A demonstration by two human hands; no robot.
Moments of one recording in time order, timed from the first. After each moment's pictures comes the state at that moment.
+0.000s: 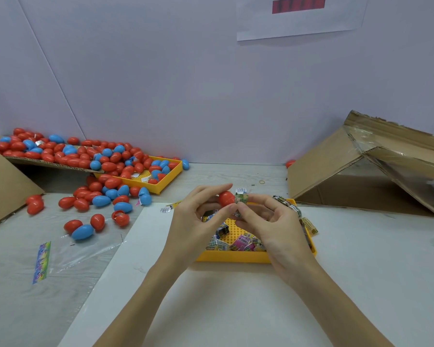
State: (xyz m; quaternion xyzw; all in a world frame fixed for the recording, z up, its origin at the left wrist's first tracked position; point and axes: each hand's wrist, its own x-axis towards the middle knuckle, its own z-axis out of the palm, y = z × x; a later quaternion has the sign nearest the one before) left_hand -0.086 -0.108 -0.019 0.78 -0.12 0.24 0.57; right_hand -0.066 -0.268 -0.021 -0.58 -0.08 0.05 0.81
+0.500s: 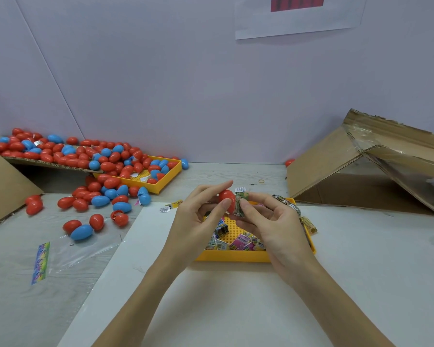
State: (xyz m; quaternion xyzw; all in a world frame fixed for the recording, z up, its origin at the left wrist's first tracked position) left_hand -0.086 -0.108 -0.020 0.79 -0.12 0.21 0.56; right_hand -0.065 -0.270 -0.021 -0.57 -0.07 0.06 0.82
